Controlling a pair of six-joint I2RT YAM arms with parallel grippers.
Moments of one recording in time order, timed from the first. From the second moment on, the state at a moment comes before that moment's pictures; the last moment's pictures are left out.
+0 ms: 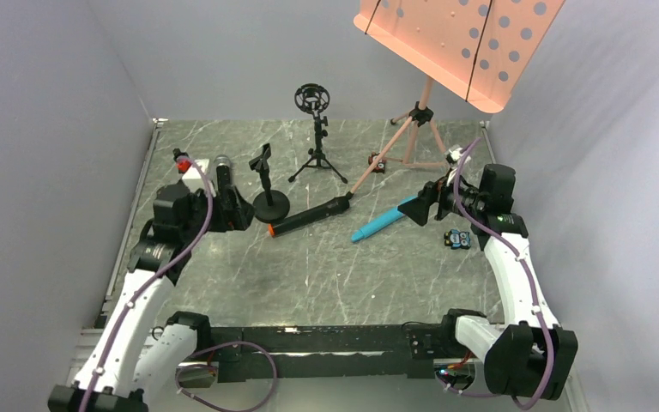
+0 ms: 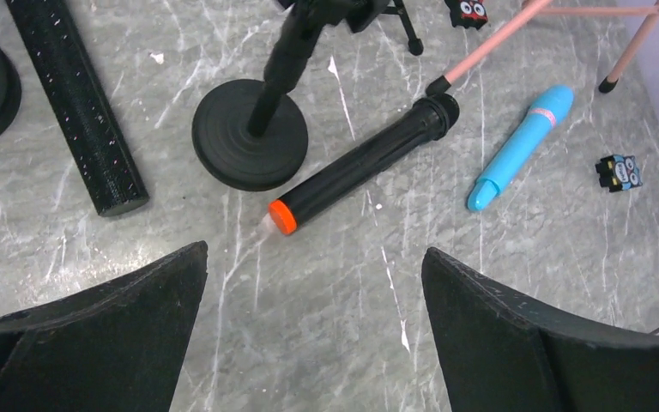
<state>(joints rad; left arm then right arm) -0.13 0.75 0.71 -0.38 0.28 -0.32 -0.12 1.04 0.81 -0.30 -0.90 -0.05</state>
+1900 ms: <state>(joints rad) -0.40 1.88 1.98 -0.97 -0.14 0.03 -0.11 1.08 0.80 -0.45 -1.03 -0.34</state>
